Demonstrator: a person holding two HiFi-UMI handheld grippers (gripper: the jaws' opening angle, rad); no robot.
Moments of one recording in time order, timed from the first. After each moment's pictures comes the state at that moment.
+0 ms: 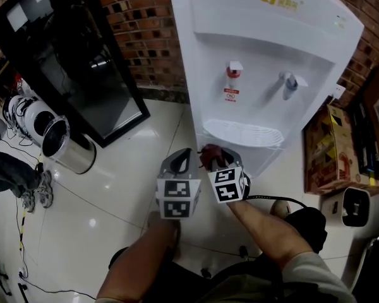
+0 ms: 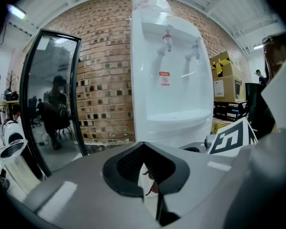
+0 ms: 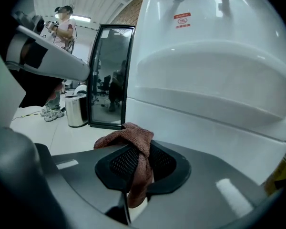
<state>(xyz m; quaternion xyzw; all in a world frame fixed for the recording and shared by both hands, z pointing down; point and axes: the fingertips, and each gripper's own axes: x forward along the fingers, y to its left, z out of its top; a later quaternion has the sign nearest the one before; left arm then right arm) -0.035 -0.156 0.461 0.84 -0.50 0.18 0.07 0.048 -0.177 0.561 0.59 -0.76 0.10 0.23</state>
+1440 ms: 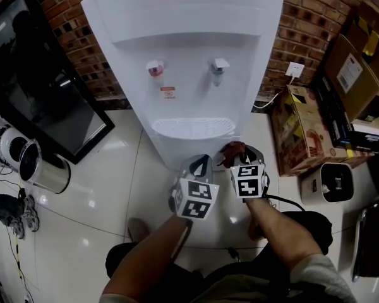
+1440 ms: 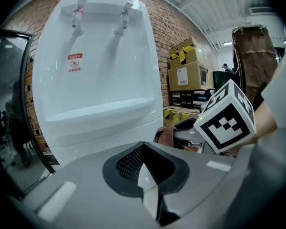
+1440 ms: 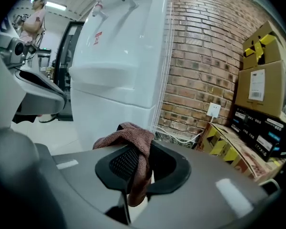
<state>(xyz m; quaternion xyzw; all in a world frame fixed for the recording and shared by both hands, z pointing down) 0.141 -0.090 0.502 0.91 -0.34 0.24 0.02 0.263 -0.094 0.552 0.72 -0.63 0.14 0.24</state>
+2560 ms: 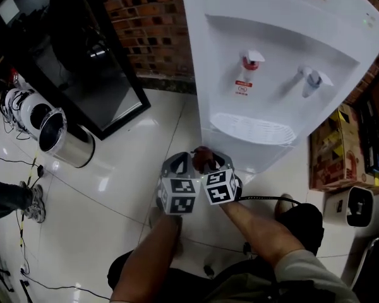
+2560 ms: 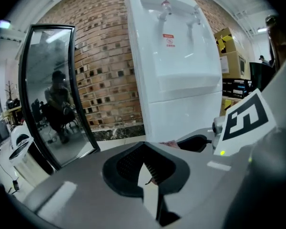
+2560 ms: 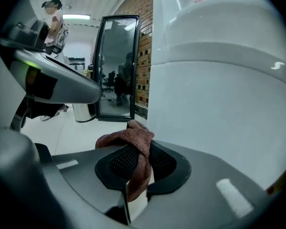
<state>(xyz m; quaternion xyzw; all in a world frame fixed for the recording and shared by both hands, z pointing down) -0.064 -0.168 0.546 0.81 -0.51 0.28 0.07 0.002 -0.175 0.623 0.56 -0.78 0.14 0.25</state>
